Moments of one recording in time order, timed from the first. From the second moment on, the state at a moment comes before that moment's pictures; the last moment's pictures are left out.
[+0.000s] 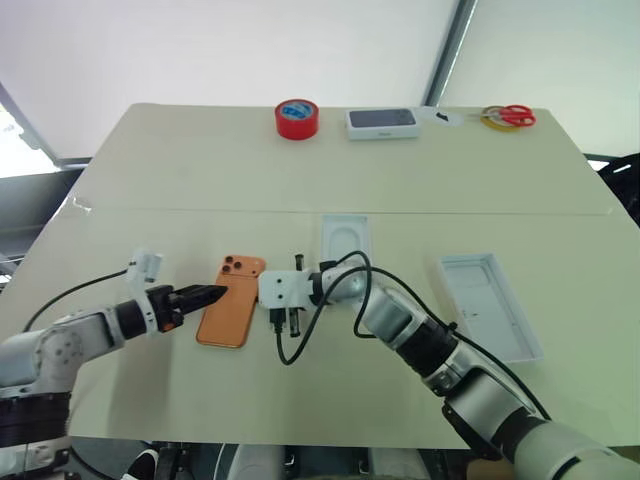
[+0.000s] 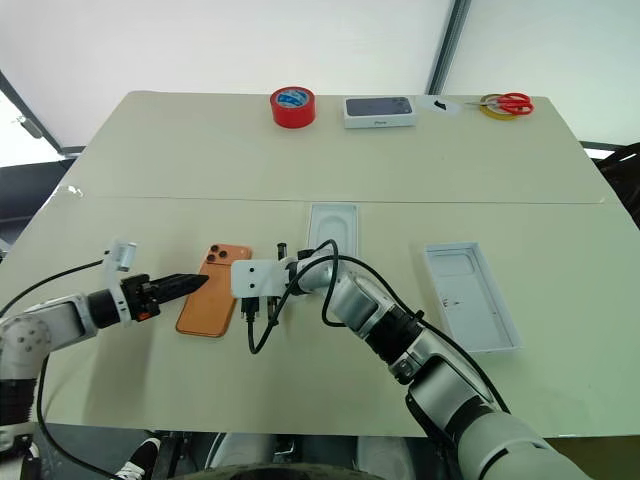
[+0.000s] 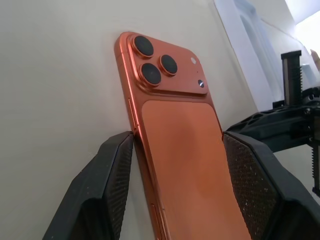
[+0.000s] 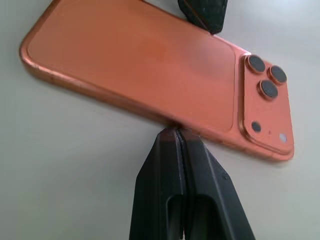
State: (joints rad) left arm -0.16 0.69 0.29 -0.02 -0.84 1.04 -0.73; right arm -0.70 -0.17 0.64 0.23 -0.26 0.21 0.88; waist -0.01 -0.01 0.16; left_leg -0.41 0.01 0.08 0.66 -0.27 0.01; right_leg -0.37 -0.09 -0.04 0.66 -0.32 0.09
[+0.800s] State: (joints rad) left arm -0.23 0.58 0.34 -0.01 -0.97 1.30 -0.67; right arm -0.70 -0.17 0.62 0.24 -0.26 0.21 0.86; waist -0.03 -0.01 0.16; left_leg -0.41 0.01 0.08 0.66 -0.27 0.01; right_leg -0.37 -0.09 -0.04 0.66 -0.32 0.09
